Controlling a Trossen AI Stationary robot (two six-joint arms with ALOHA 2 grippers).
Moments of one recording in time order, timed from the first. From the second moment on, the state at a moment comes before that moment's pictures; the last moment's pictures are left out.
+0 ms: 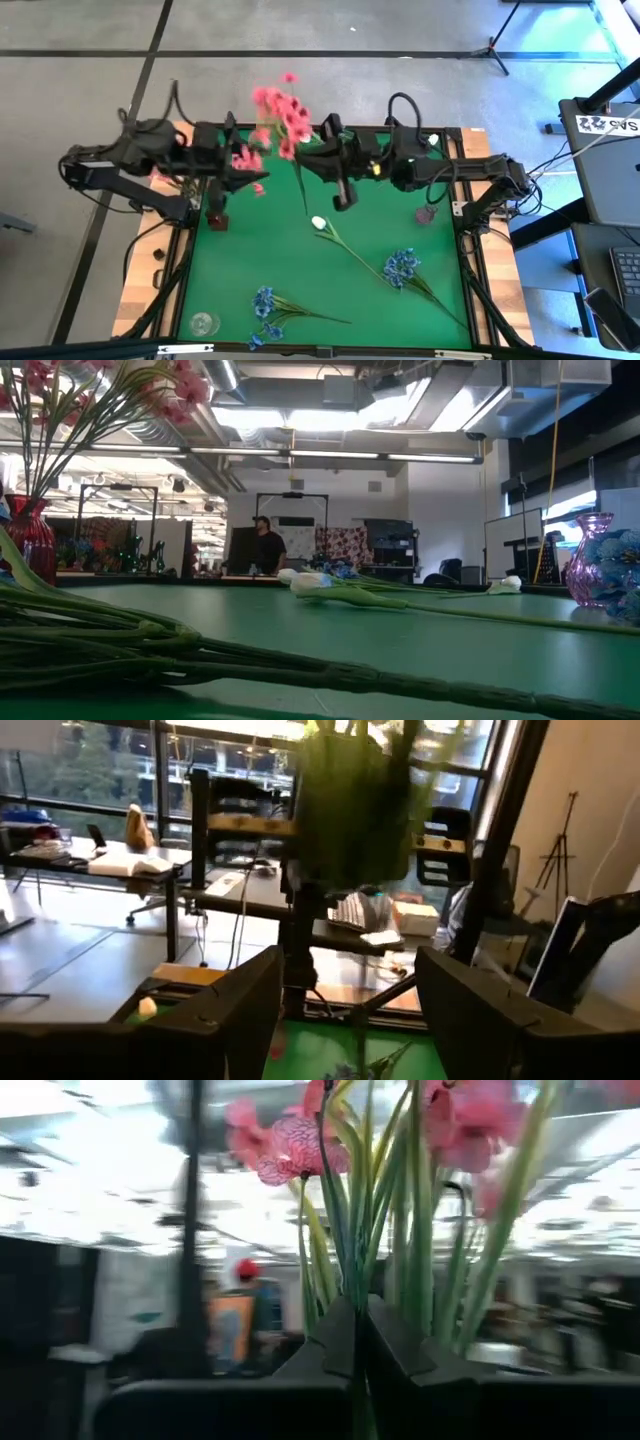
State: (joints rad) left arm -0.10 1.02 1.34 -0.31 -0.15 -0.13; right arm 0.03 1.69 1.66 0.57 -0.12 0.08
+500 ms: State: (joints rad) left arm -0.10 1.11 1.34 -0.29 -0.23 -0.18; right arm 0.03 1.78 1.66 0.65 -0.05 -0.06
